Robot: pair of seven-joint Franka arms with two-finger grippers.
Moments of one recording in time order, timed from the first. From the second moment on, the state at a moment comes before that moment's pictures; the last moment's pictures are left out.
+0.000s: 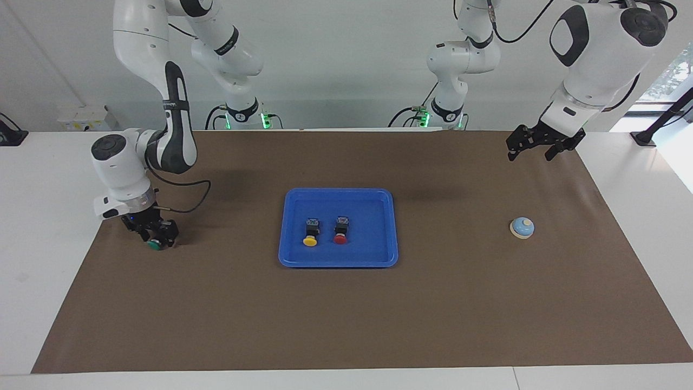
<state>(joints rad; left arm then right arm) -0.03 -0.02 -0.03 -1.69 -0.02 1.60 0.01 -0.33 0.28 0.09 -2.15 -0.10 2.59 0.08</state>
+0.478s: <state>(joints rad) -0.03 -0.02 -0.03 -1.69 -0.02 1.60 0.01 -0.33 0.27 0.09 -2.16 -0.10 2.59 0.08</state>
